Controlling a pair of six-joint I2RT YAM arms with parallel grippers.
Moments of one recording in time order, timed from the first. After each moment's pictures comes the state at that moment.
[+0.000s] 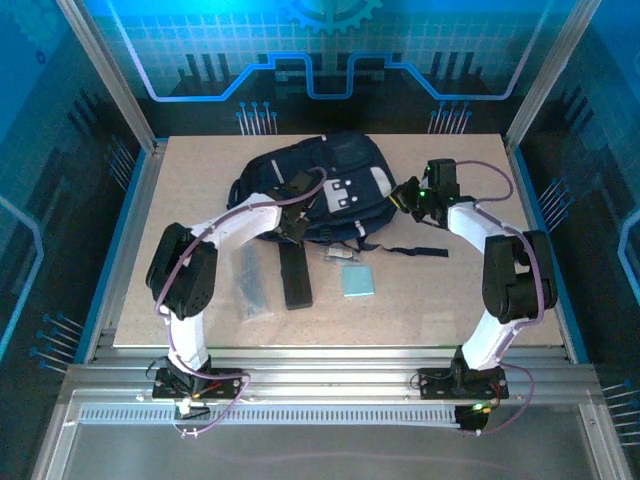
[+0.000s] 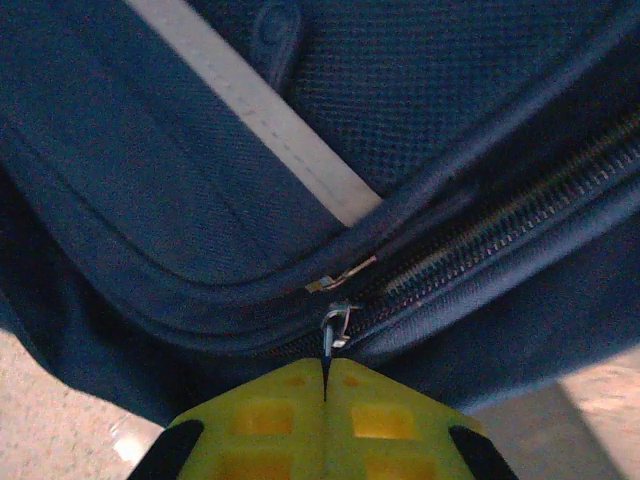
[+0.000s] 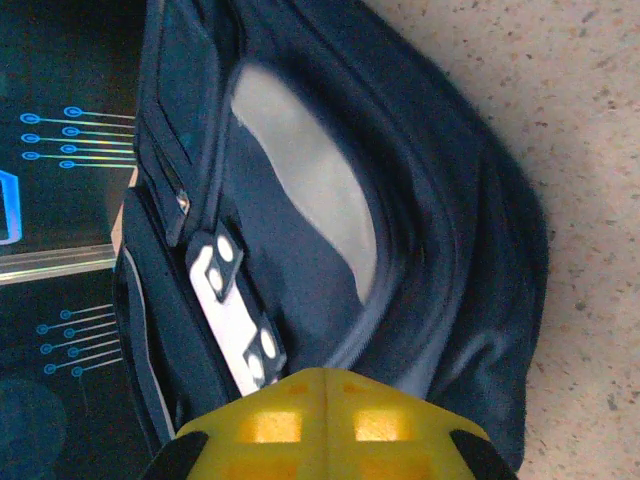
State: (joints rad) left arm -0.52 1.89 1.46 -0.85 -0.33 -0.08; right arm 0.12 1.74 1.12 -0.10 -0.40 0.99
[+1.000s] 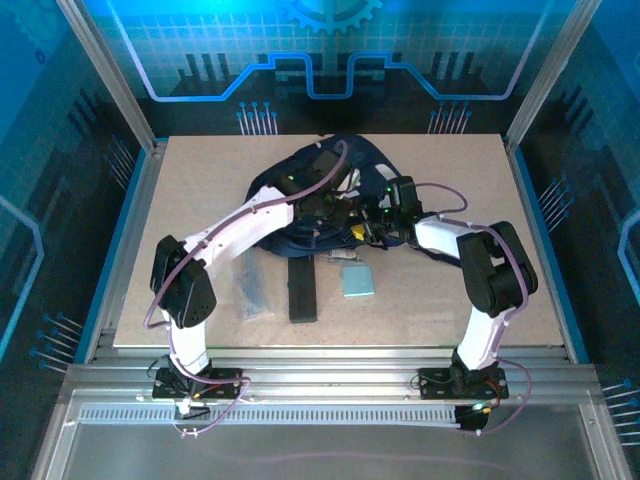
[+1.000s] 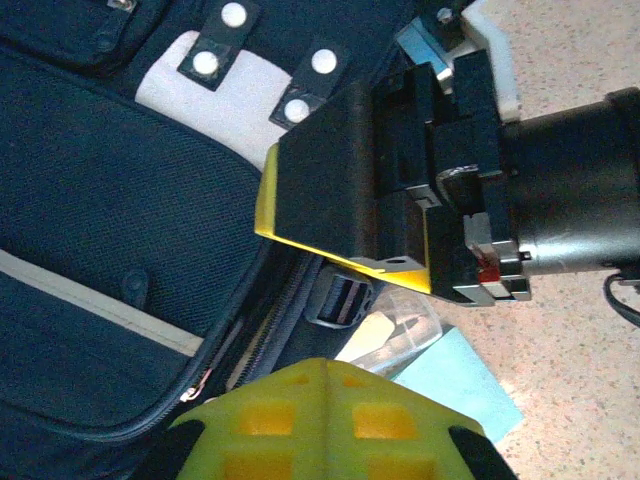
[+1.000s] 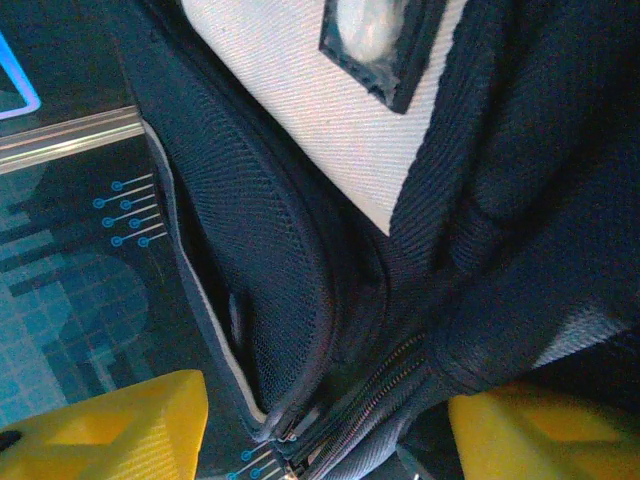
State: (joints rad) left arm -0.69 1.87 1.76 -0.87 -0.06 -0.22; right arm 0.34 1.83 1.03 0.11 -0.59 1.32
